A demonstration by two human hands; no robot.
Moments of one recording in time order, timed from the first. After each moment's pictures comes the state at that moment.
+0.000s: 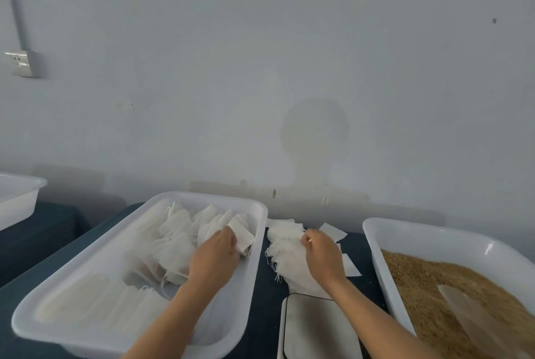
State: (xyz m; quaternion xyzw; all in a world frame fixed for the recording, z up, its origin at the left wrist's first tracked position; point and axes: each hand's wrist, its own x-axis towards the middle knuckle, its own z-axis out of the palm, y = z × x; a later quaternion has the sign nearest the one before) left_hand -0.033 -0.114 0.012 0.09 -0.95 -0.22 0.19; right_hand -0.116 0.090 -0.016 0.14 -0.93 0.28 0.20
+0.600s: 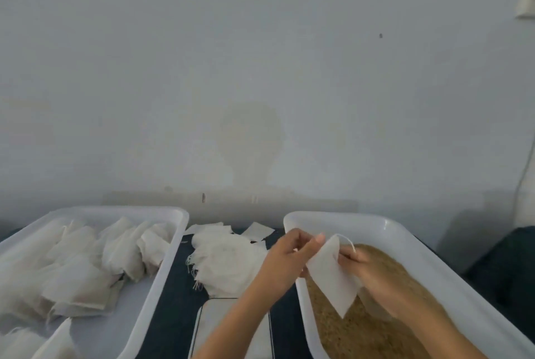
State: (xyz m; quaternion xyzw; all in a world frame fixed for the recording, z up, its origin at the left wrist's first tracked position) left_hand -0.036 0.115 0.046 -0.19 -0.74 -0.64 -0.01; right_hand -0.022 0.285 0.045 0.05 -0.80 0.59 -0.02
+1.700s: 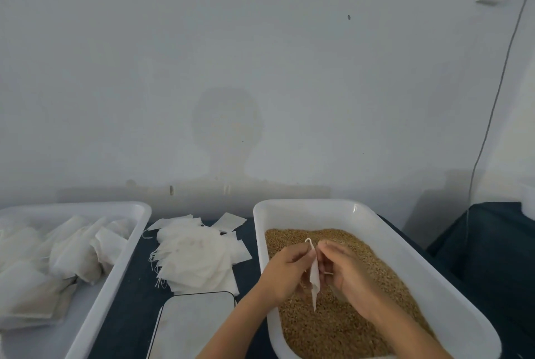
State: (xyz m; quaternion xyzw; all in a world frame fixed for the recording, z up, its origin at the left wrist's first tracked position) left_hand -0.049 0.172 0.007 -0.28 -0.75 -0.59 -0.08; right_hand -0.025 0.314 0.012 0.05 -0.67 0.74 -0.01
